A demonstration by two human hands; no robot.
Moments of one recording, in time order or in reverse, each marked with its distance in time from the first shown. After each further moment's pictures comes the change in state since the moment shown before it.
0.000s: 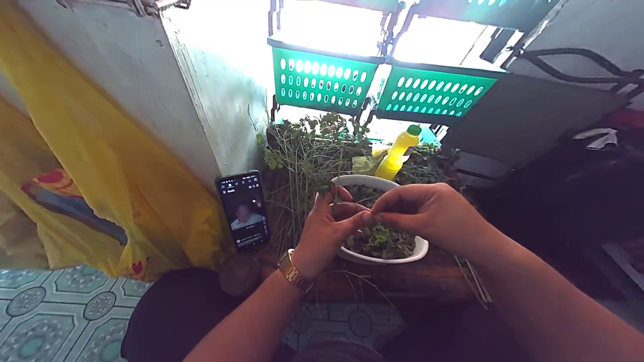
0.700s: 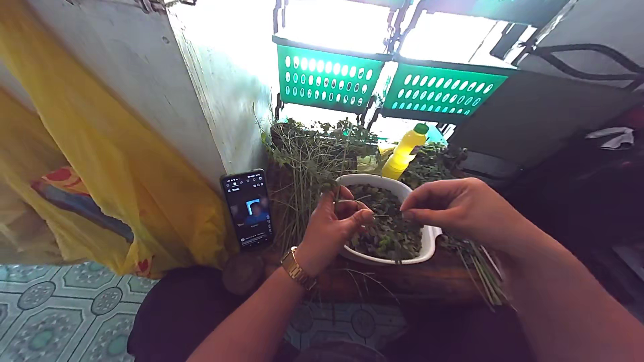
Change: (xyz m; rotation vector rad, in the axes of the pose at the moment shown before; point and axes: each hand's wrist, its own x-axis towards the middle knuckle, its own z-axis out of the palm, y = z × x) left_hand 0.001 0.001 -0.003 -0.008 -0.005 -0.042; right_hand -0.005 0.023 -0.029 0.058 -0.022 0.069
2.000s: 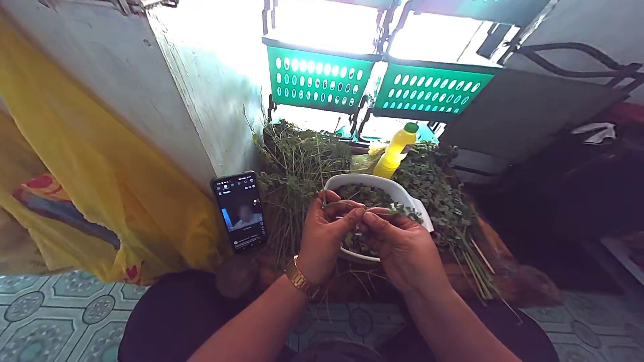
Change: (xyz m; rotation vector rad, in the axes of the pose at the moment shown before) left_hand -0.001 -0.020 0.016 -0.208 0.146 0.095; right_hand -0.018 -0.014 0.116 1.025 0.568 0.308
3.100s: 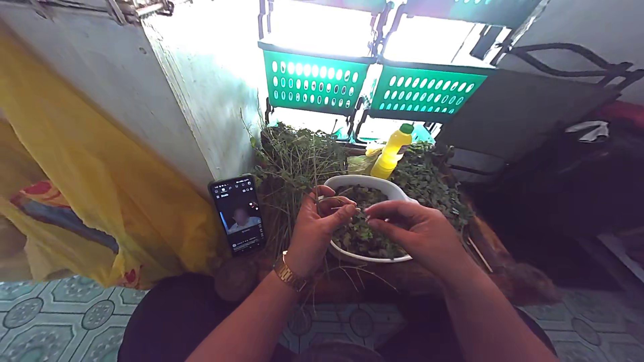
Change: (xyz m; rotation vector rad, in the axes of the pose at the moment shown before) left_hand 0.008 0.013 -0.009 0.015 -0.040 -0.044; right_hand 0.029 -0.032 -0.042 -0.897 -0.418 -0.528
